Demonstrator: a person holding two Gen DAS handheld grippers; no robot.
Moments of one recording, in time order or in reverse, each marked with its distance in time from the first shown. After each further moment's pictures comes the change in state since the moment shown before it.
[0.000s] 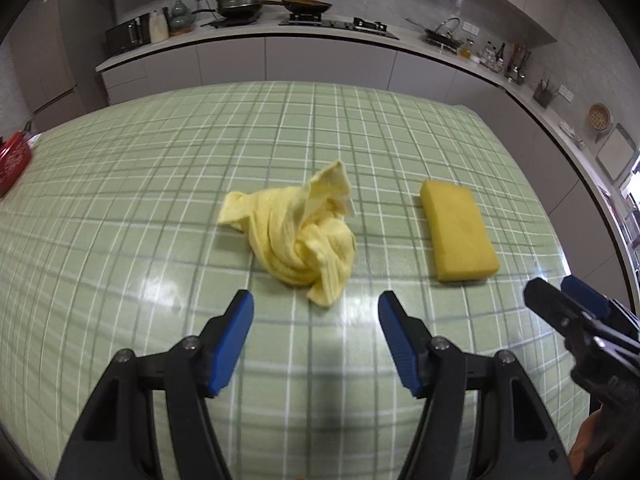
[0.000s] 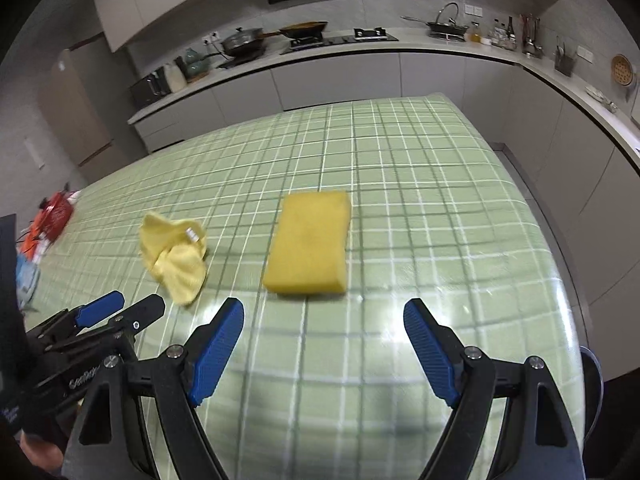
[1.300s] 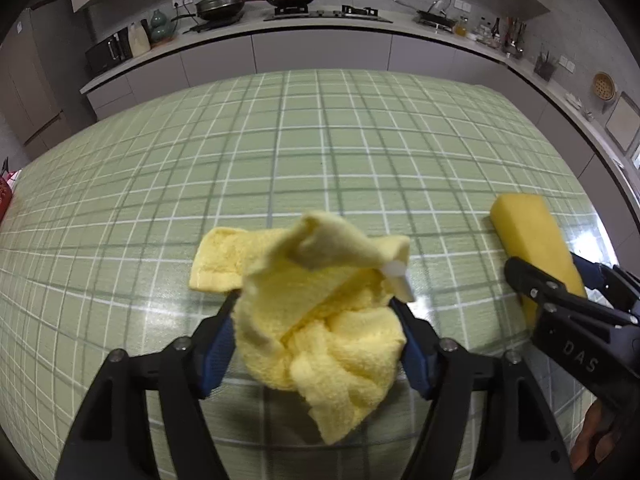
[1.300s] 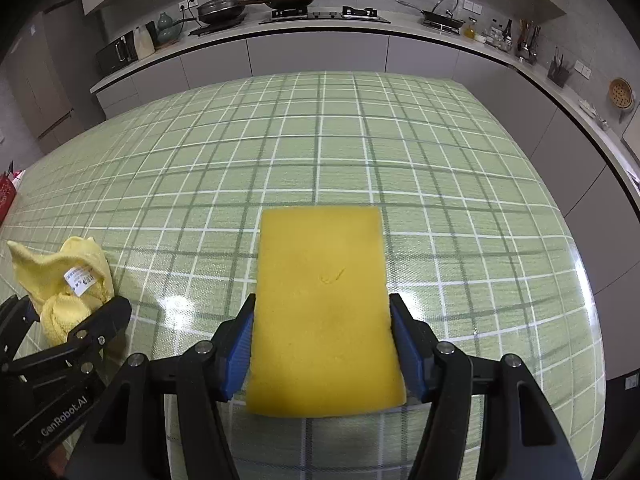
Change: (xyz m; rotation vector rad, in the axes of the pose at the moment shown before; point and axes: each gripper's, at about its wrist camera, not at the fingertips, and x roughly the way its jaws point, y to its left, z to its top) left arm 0.077 -0.006 0.029 0.091 0.023 0.056; right arm 0.107 0.033 0.030 -0.057 0.076 -0.156
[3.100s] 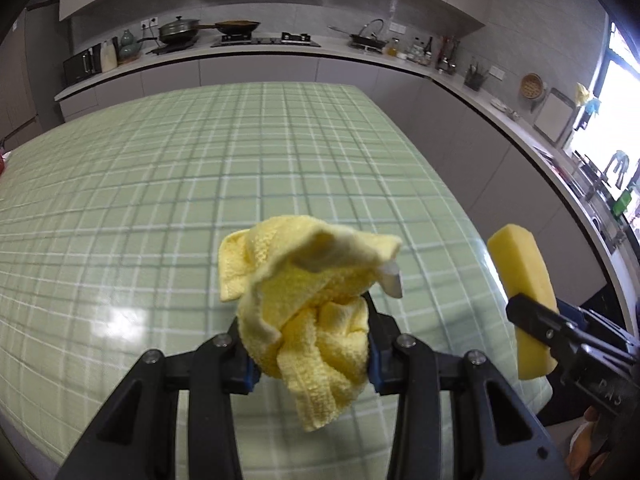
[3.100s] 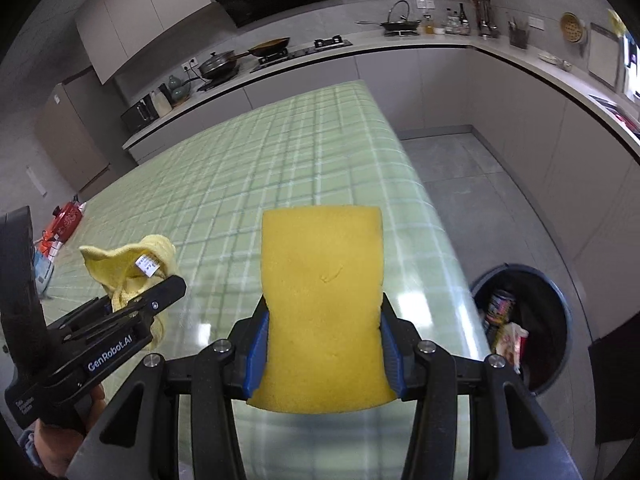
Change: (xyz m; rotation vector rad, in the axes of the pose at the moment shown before) left arm -0.164 -0.133 -0.141 0.021 -0.098 -0.200; right arm -0.208 -0.198 -0.210 0.162 -0.115 0.170
